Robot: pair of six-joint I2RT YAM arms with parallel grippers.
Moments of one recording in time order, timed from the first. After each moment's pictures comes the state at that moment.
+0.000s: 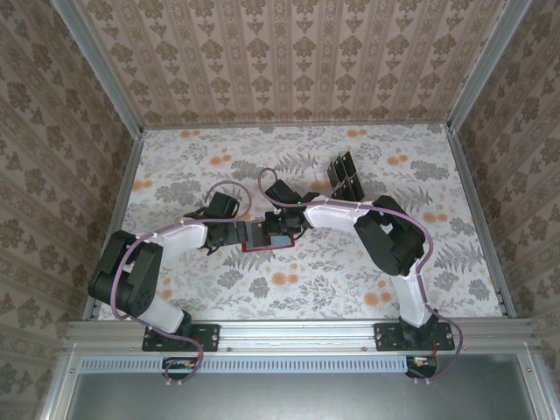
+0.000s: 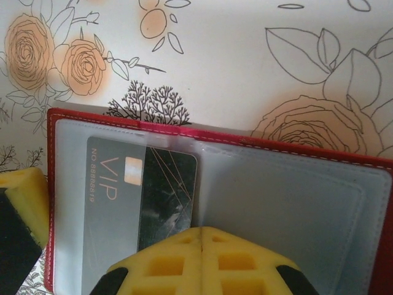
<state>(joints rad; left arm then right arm) -0.47 1.53 0.72 -0.37 -0.18 -0.53 0.76 2.07 1.39 -0.38 -0.12 0.65</state>
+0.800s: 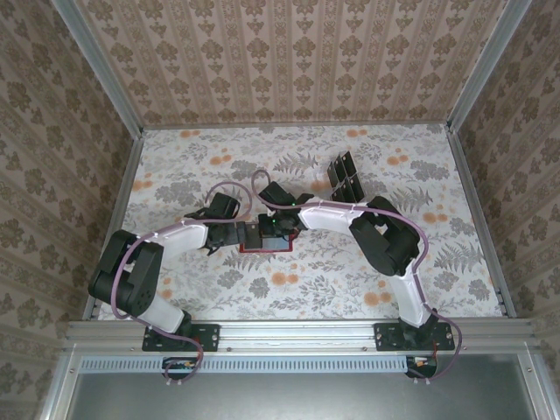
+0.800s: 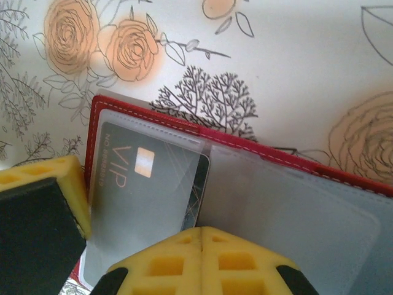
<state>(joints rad) -0.48 1.53 0.72 -0.37 -0.19 -0.53 0.79 2.09 1.42 -0.37 -0.16 0.66</state>
